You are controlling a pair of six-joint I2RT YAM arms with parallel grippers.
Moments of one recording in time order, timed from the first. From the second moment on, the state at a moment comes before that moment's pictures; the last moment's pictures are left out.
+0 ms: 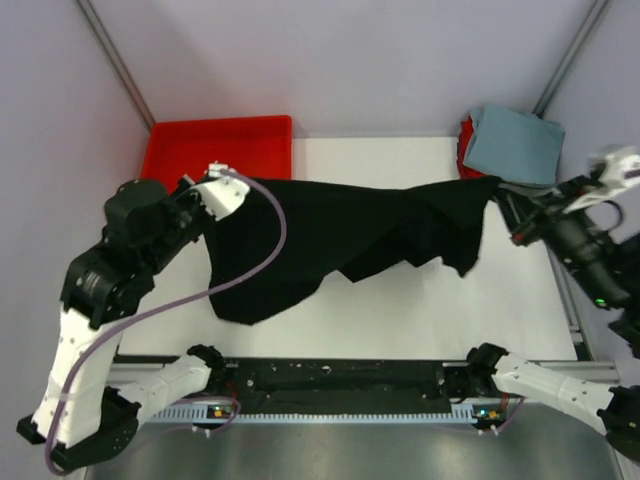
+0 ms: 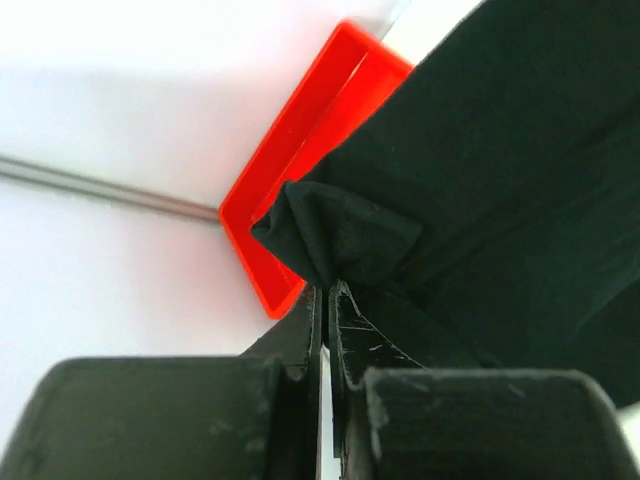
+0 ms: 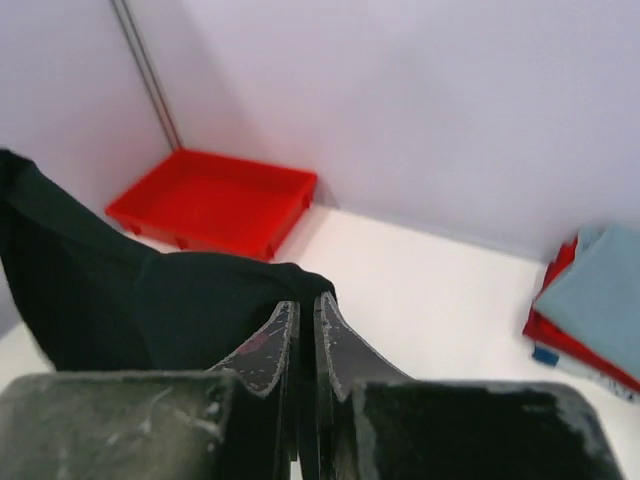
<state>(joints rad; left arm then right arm) -0.50 0.98 1.59 -0.96 -0.25 0.68 0.84 0.75 1.51 -0.68 0.39 0.05</state>
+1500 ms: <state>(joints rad) -0.47 1.31 1.48 -0.67 -0.19 0.55 0.32 1.28 1.68 -0.70 0.11 -0.23</state>
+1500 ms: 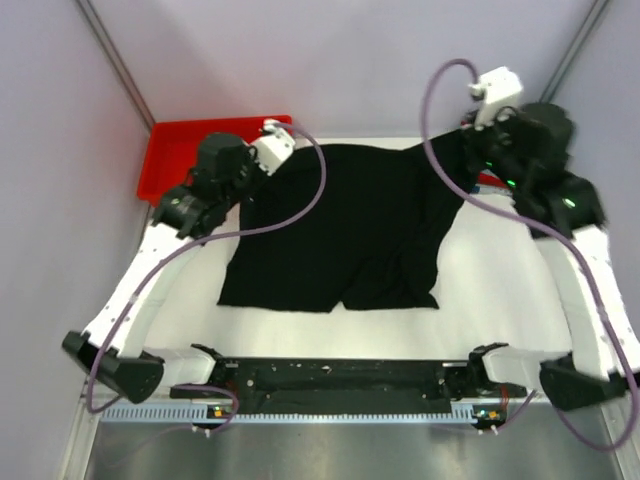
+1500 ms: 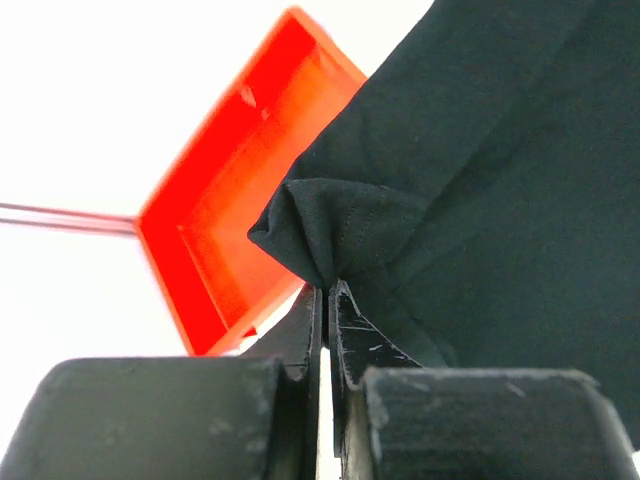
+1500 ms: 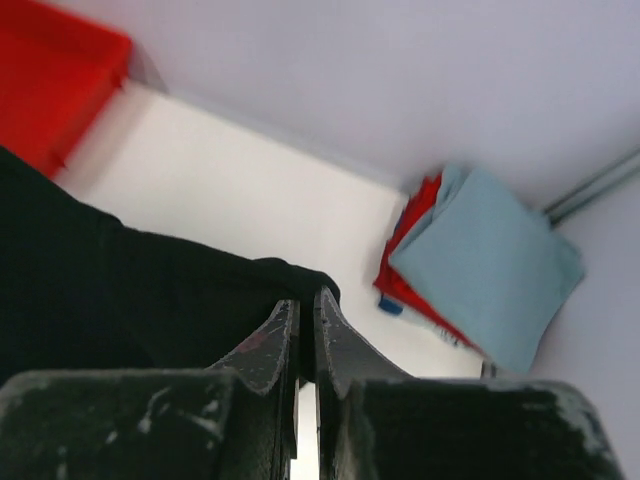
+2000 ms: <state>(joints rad) -0.47 0.81 2.02 -1.03 0.15 0.58 0.31 0.83 2.19 -0.89 -0.43 -0.25</state>
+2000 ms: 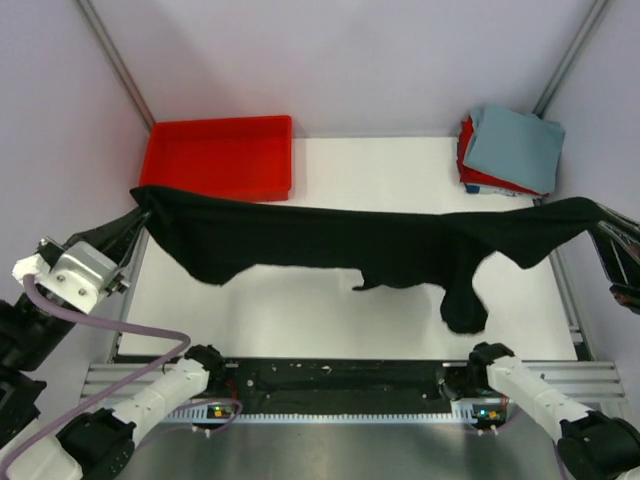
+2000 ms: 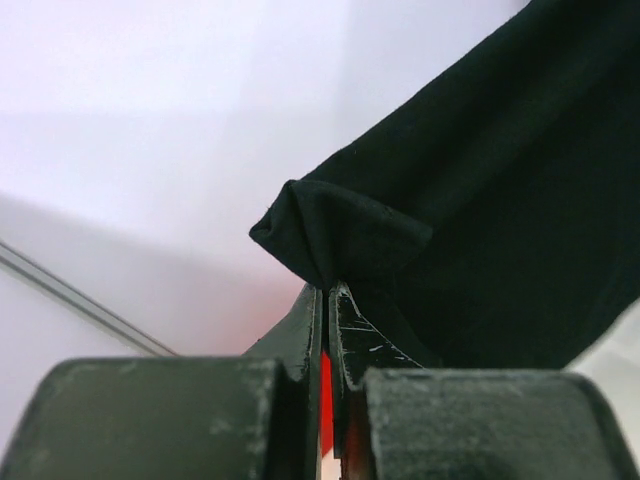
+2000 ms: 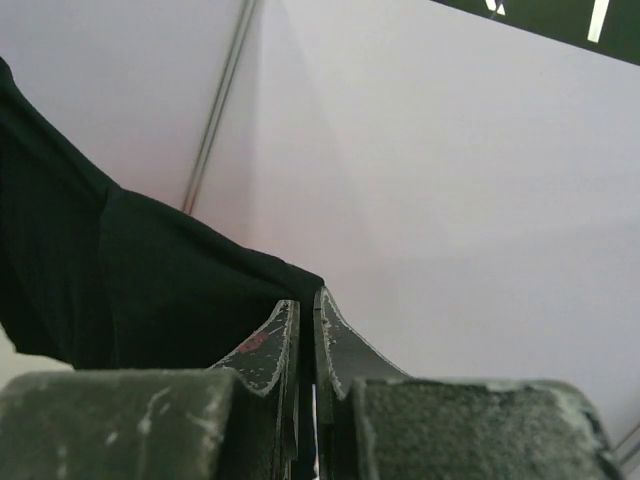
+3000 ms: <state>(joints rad) -0.41 1.58 1.40 -0.37 -0.18 0.59 0.31 1.94 2.01 -0.67 0.04 -0.20</state>
